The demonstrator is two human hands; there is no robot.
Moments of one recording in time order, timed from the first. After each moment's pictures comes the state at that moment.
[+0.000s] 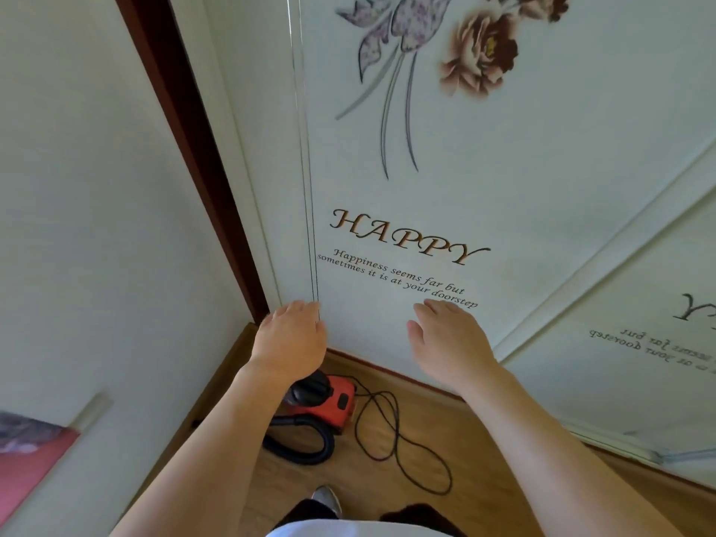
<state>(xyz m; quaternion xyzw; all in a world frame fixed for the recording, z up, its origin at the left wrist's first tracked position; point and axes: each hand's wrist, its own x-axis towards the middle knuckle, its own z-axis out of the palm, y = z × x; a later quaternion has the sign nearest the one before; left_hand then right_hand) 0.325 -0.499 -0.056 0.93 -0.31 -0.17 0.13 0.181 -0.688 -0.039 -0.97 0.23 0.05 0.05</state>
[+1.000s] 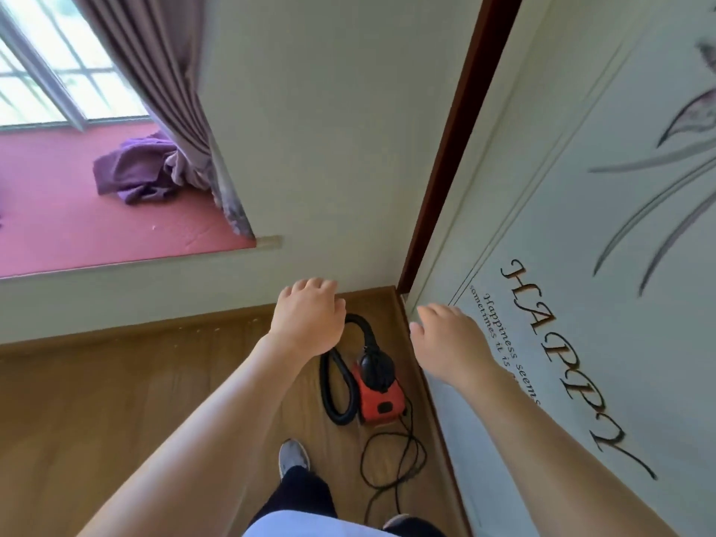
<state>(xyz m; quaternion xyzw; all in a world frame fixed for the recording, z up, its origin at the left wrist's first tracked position) 0.271 -0.515 -0.054 0.97 0.16 -0.09 0.14 0.334 -0.726 -0.066 -0.96 -0.25 0.13 0.03</state>
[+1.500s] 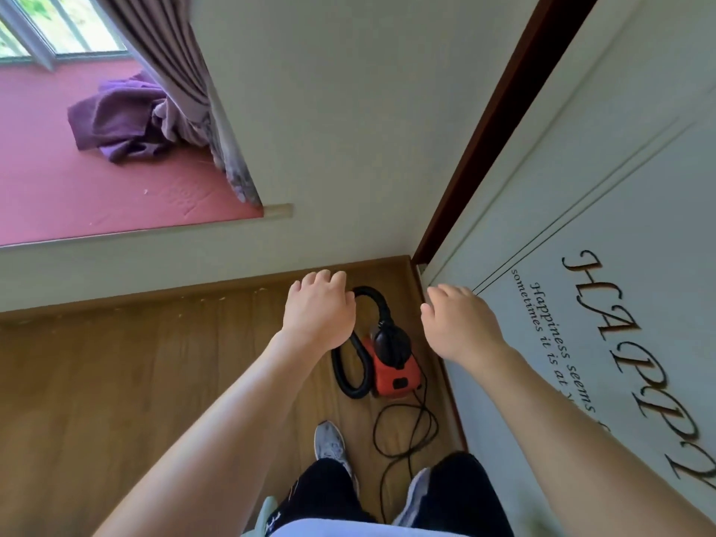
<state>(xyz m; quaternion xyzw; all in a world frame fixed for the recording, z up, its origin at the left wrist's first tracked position) 0.305 -0.454 -0.129 0.96 0.18 -0.13 0.16 0.379 -0.656 -0.125 -0.96 -0.24 0.17 0.01</state>
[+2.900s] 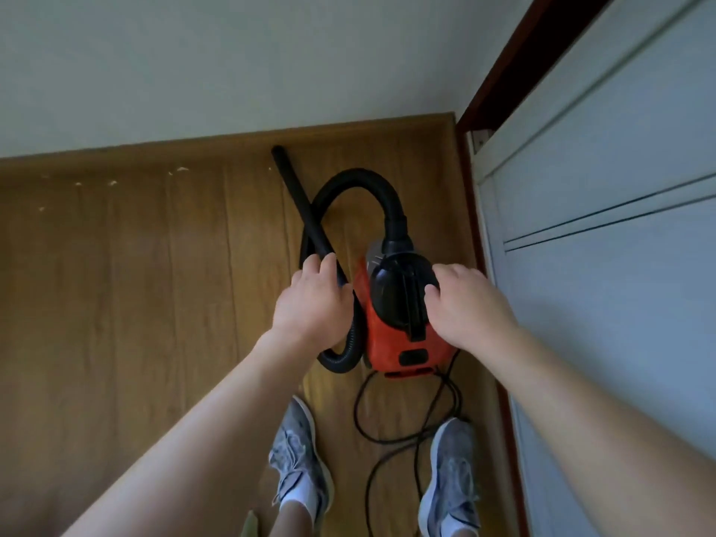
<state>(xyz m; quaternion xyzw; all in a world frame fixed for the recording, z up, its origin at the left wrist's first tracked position) 0.395 -0.501 -0.653 0.89 0.28 -0.25 0.27 0.493 -0.681 -0.639 -0.91 -0.21 0.35 0.02</state>
